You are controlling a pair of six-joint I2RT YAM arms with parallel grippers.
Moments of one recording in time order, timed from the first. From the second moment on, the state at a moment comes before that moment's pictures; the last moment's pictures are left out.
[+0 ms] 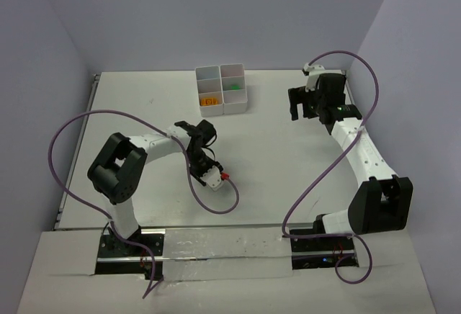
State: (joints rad) left arm -0.70 1.83 1.17 -0.91 0.48 1.75; right arm 0.07 1.37 1.16 -0.43 -0.09 -0.14
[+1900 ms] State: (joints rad) left arm -0.60 2.30 2.10 -0.46 0.10 0.55; right arm 0.04 1.51 1.30 -0.45 -0.10 -0.11
